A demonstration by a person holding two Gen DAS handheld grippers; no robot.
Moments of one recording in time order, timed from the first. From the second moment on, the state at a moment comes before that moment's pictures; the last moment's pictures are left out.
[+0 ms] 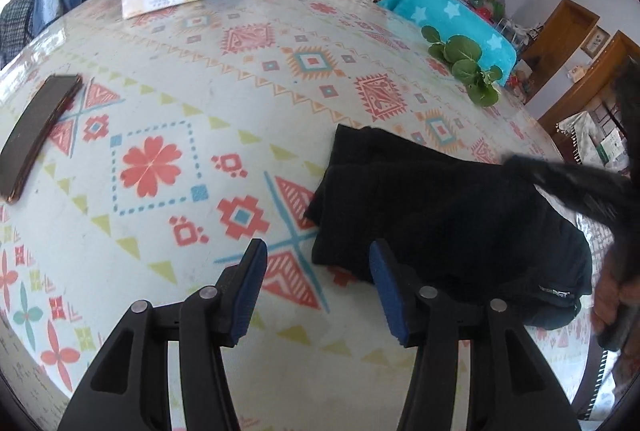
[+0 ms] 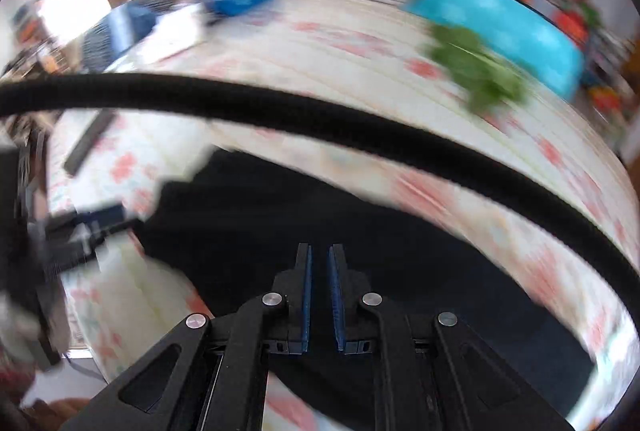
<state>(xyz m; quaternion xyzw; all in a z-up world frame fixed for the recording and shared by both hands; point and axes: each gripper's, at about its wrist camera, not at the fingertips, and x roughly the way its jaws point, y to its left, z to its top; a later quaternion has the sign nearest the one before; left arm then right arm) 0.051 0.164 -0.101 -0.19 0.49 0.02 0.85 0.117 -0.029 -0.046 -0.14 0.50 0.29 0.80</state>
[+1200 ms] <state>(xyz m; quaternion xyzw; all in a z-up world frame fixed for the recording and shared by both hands) 0.031 0.203 -0.118 -0.27 0.49 0.01 0.83 0.095 0.086 -0.097 -0.26 0.51 0.40 0.72</state>
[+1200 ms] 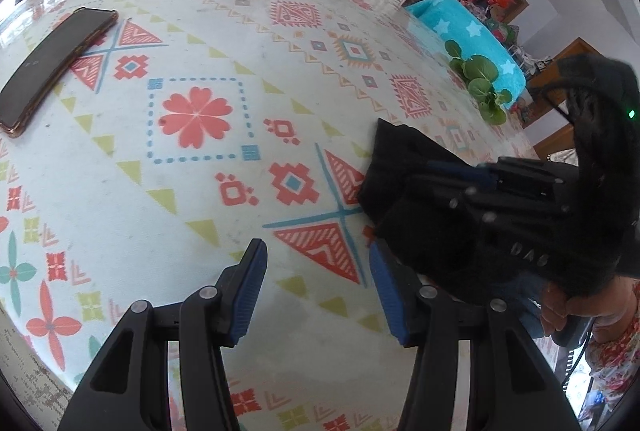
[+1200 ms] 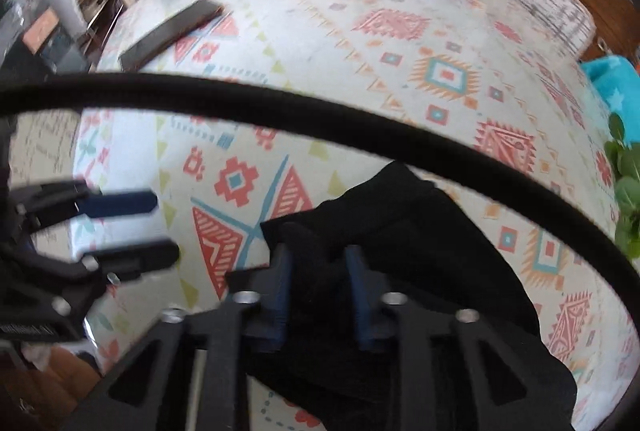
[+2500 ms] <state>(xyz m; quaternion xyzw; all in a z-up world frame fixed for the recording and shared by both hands) 0.176 0.075 -0.116 -0.08 0.53 -0.07 0.84 0.068 -0.331 -0.080 0.02 0.53 -0.08 0.84</state>
